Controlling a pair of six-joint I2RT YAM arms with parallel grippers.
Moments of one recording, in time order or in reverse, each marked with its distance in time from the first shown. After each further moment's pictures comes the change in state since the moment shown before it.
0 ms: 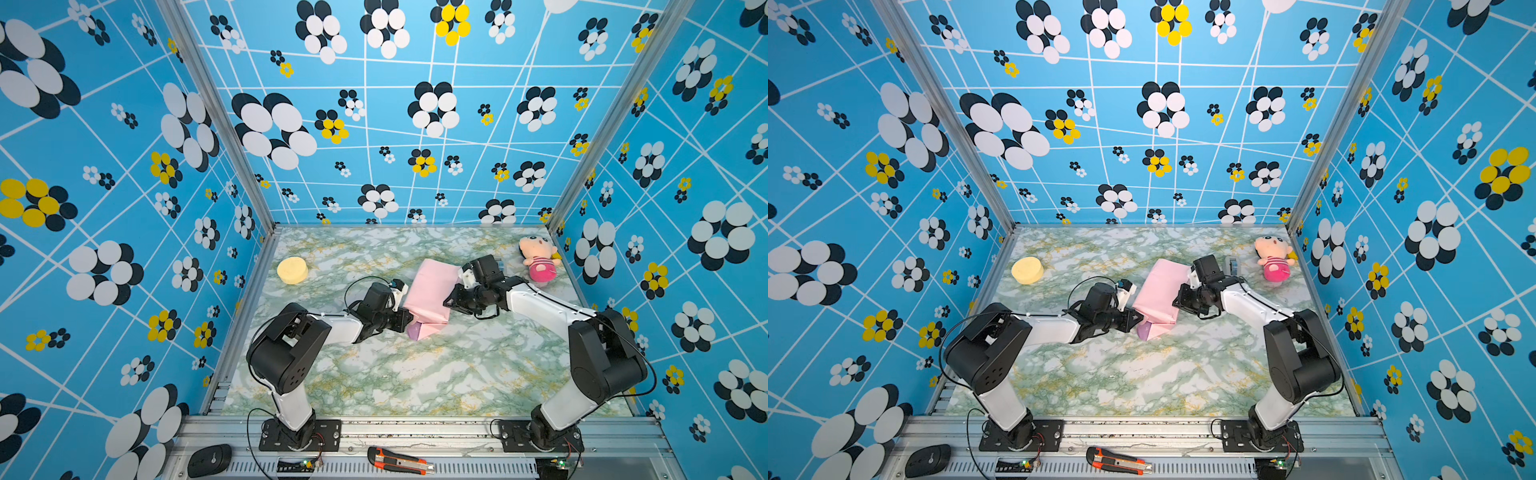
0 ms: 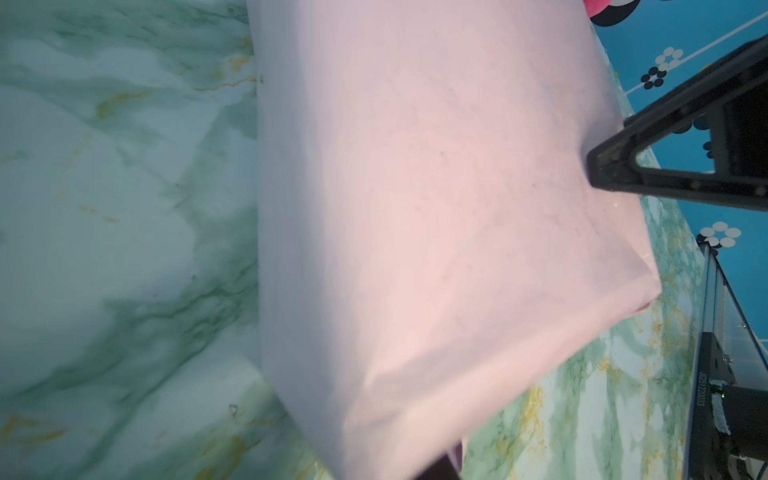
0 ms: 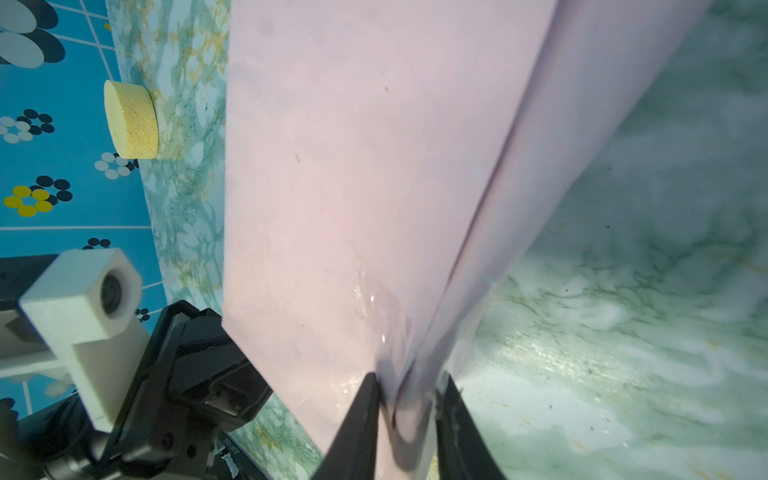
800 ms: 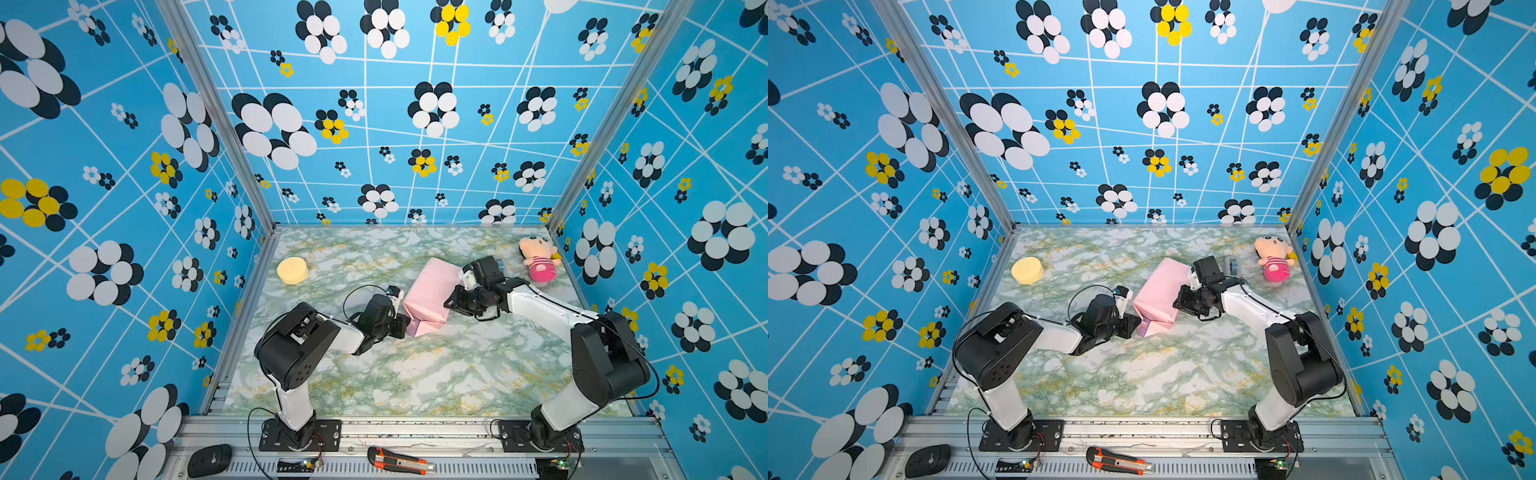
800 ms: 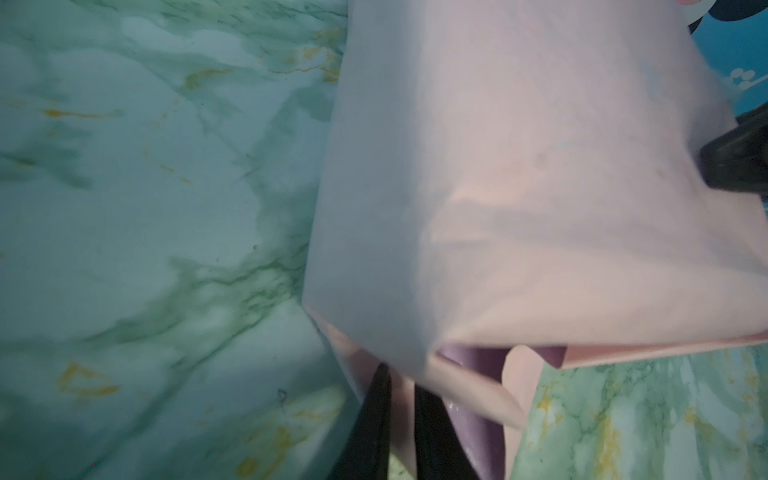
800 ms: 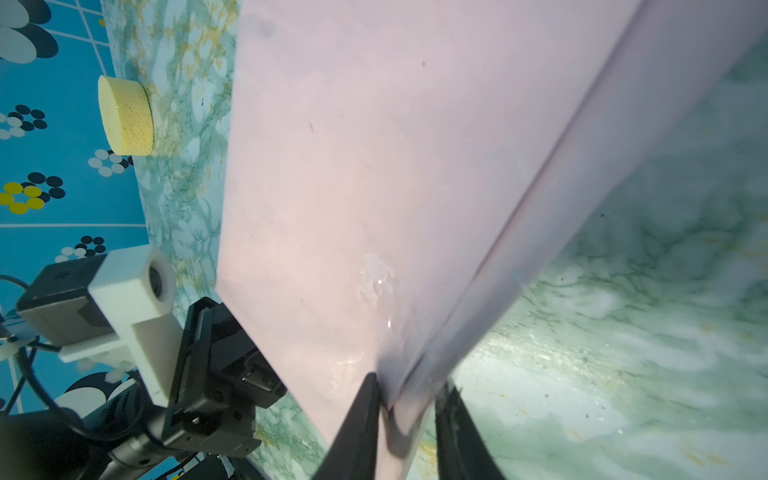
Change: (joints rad) left arm -0.029 0.027 -0.110 0.191 -0.181 -0.035; right arm 0.006 -0.021 -0.013 -0.010 0.014 0.000
